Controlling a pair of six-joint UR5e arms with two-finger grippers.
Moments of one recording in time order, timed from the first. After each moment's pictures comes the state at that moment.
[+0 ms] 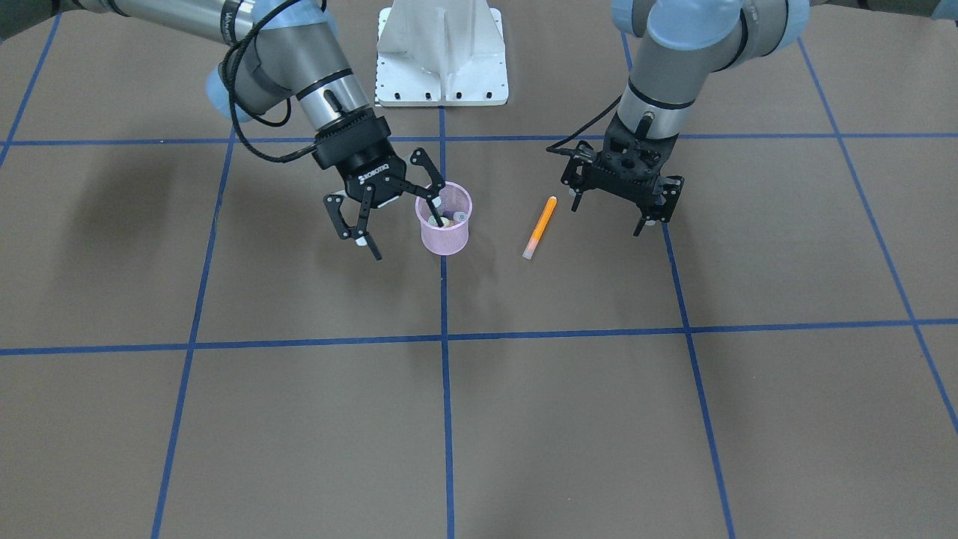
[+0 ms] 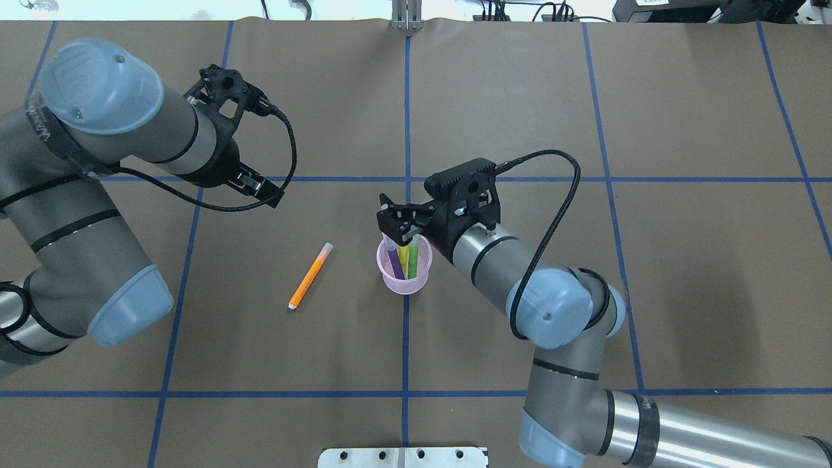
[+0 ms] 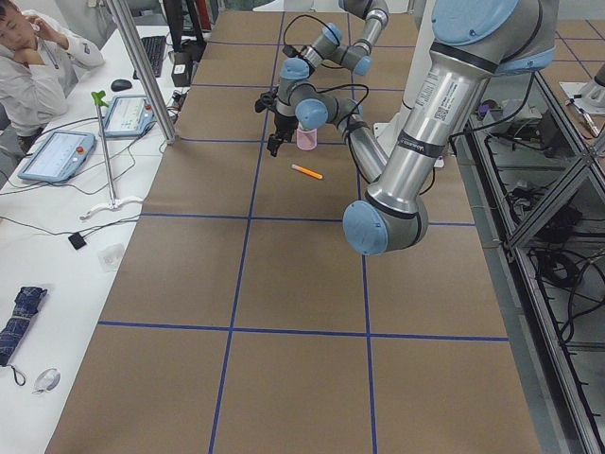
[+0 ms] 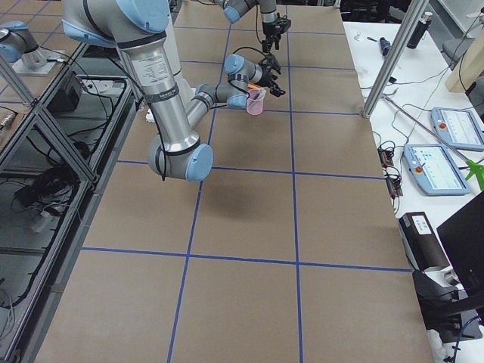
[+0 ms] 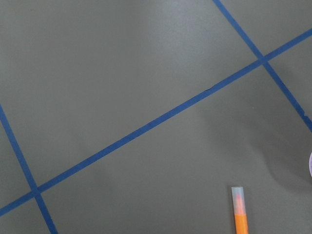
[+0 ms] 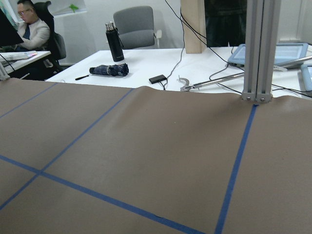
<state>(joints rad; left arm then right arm) -0.71 -2.05 -1.90 -1.60 -1.91 -0.63 0.51 -1.07 1.72 -0.86 1.37 0.95</state>
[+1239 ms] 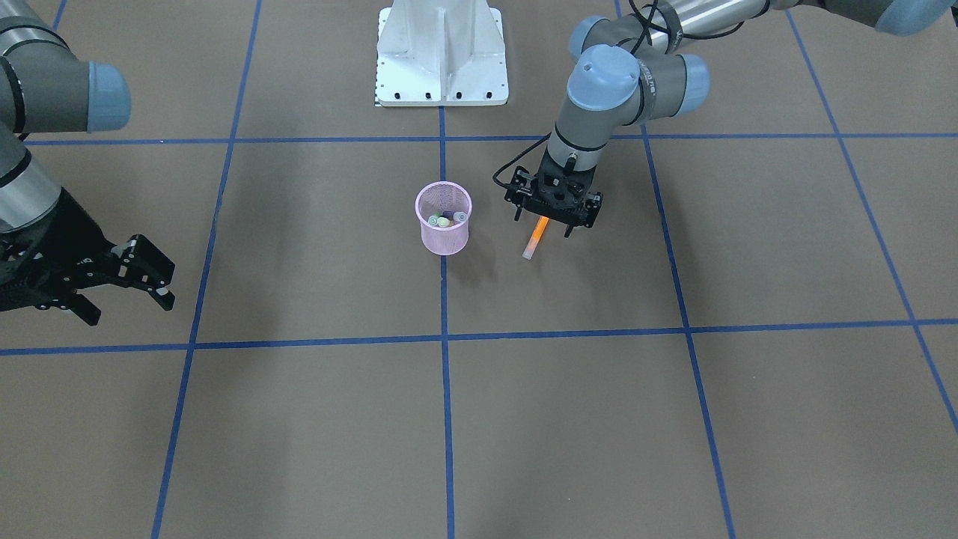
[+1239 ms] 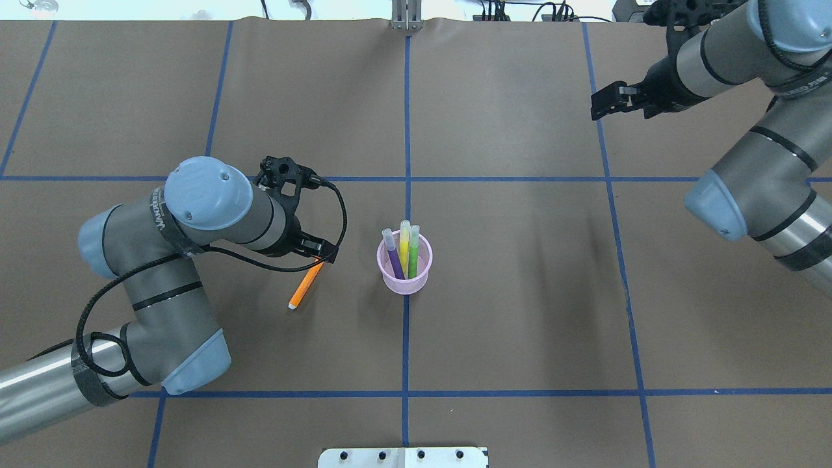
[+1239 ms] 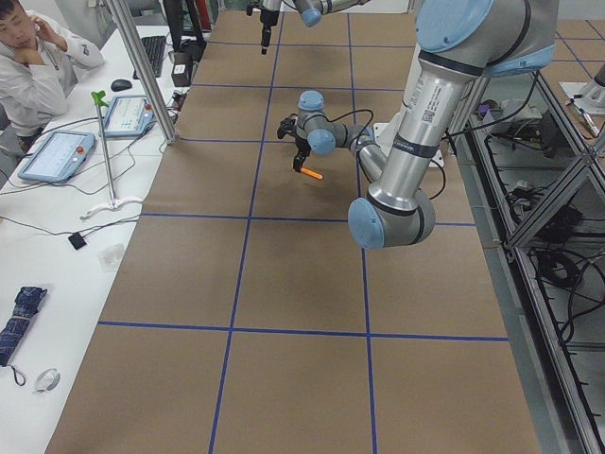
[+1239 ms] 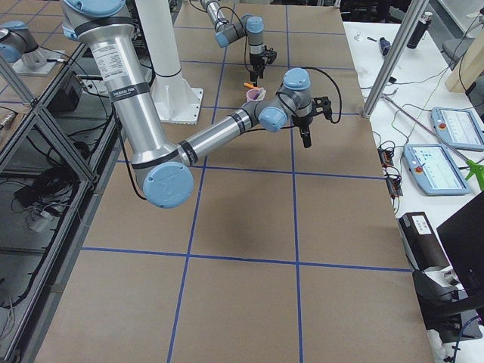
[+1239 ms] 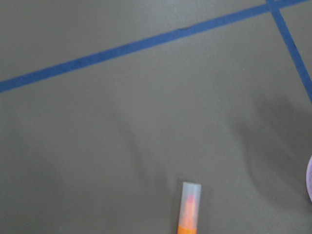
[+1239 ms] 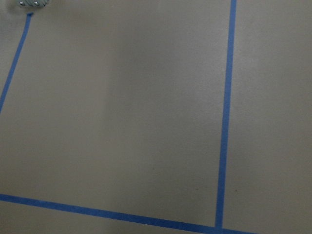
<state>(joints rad) -0.51 -2.06 -1.71 -1.83 -1.86 -0.88 1.06 -1.24 1.73 -1.26 2.14 0.76</state>
